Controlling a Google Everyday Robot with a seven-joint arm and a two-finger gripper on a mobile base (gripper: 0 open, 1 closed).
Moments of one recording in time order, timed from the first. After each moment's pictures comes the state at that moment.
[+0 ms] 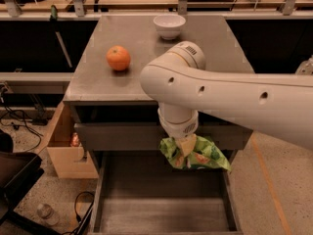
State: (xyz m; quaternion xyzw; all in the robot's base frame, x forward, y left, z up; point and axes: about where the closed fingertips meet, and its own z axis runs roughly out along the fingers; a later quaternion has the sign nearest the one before) arm 0.489 -0.075 0.738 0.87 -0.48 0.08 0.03
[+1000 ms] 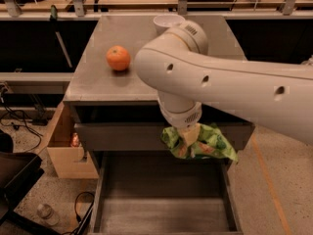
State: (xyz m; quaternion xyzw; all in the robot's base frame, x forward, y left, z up) arm 0.486 -0.081 0.782 0.86 -0.50 0.11 0.04
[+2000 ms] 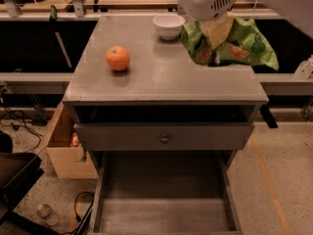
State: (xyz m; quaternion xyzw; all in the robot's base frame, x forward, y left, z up) arm 0.532 -0.109 1.036 0.80 -0.52 0.31 -0.01
